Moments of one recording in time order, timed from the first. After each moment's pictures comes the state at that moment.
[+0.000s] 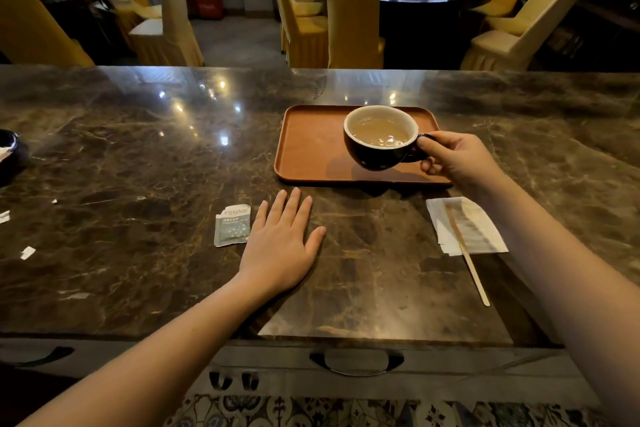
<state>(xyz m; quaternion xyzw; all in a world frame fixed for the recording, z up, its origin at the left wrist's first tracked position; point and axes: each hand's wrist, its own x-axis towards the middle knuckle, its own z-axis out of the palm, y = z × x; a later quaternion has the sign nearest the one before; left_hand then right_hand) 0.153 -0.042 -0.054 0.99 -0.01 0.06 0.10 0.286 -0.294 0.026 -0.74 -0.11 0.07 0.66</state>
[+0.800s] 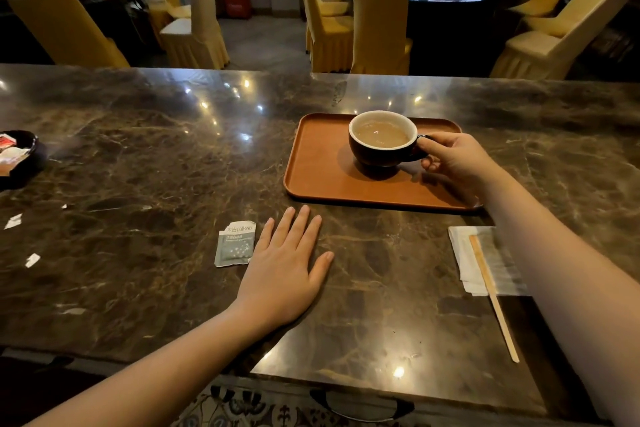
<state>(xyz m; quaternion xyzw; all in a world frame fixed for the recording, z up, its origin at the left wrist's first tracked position) 0.150 -0.045 -0.049 0.99 0.00 0.06 0.12 0.355 -0.277 0.007 -0.75 -0.13 0.15 0.63</state>
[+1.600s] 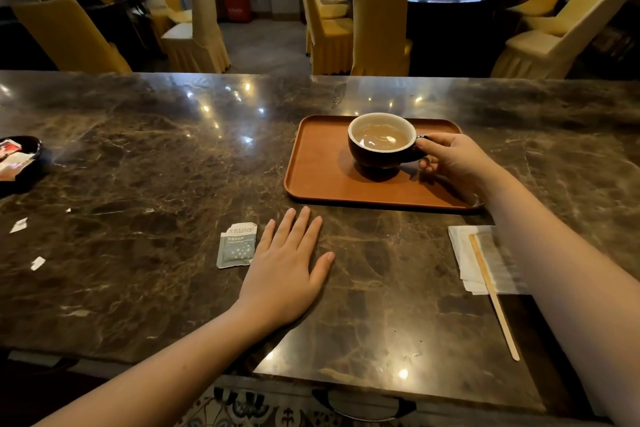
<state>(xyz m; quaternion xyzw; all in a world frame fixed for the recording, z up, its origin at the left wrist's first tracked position) 0.150 -0.044 -0.050 0.99 0.00 0.06 0.11 0.362 -0.280 0.003 -0.74 -0.10 0.18 0.64</state>
